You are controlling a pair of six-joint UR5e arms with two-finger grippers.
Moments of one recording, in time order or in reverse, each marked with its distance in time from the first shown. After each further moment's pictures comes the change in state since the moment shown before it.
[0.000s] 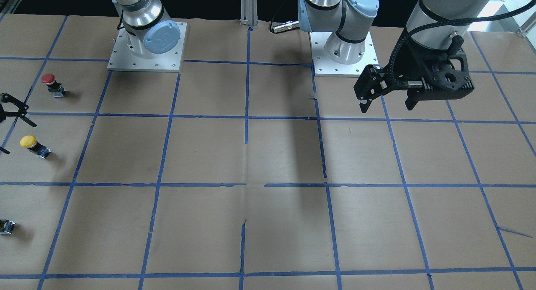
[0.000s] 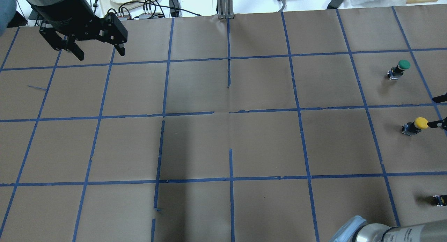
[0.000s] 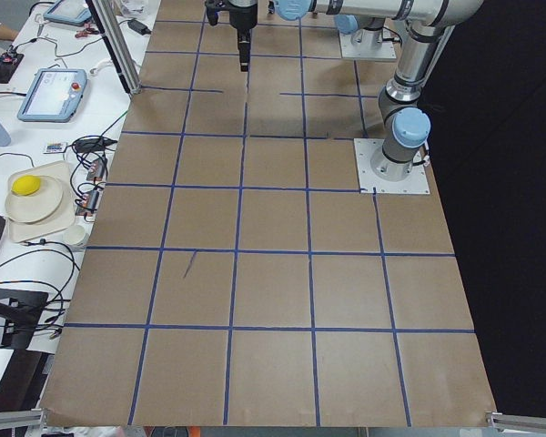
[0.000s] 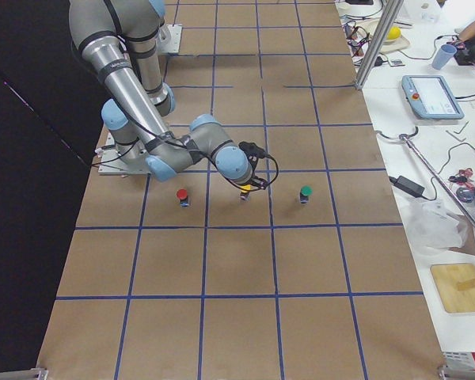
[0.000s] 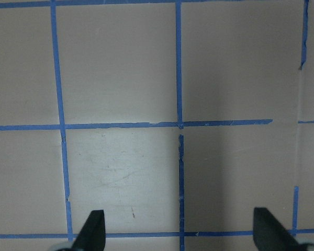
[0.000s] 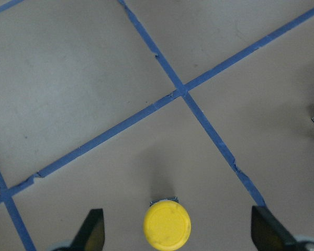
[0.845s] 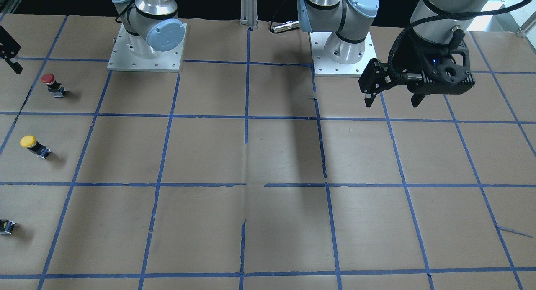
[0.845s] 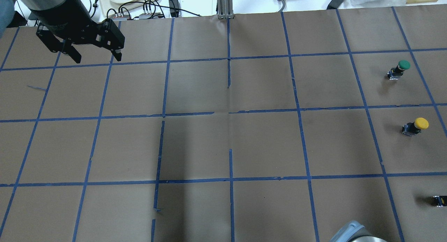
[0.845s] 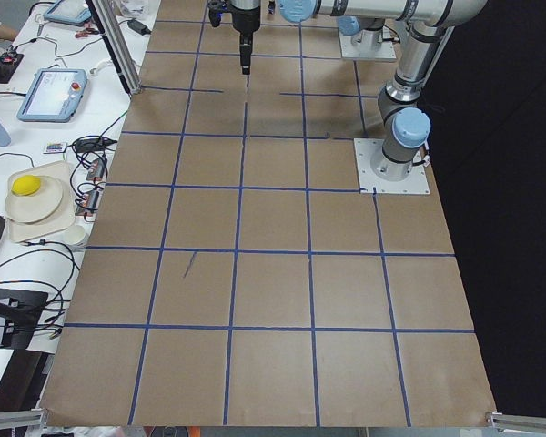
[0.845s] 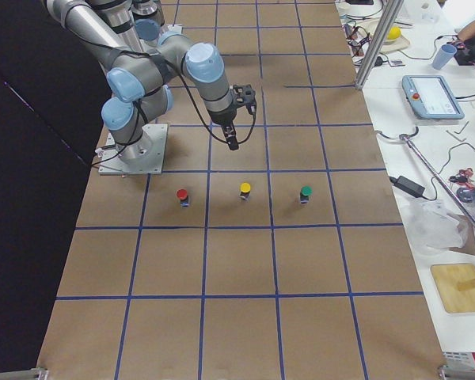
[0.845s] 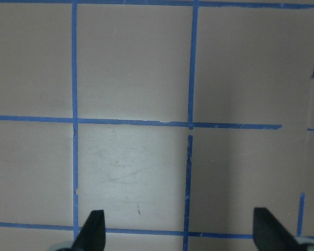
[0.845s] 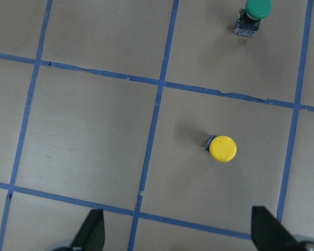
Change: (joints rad) left arm 0.015 0.016 -0.033 -0.002 0.009 0.116; right arm 0.087 -0.404 -0.034 0.242 -0.162 0.964
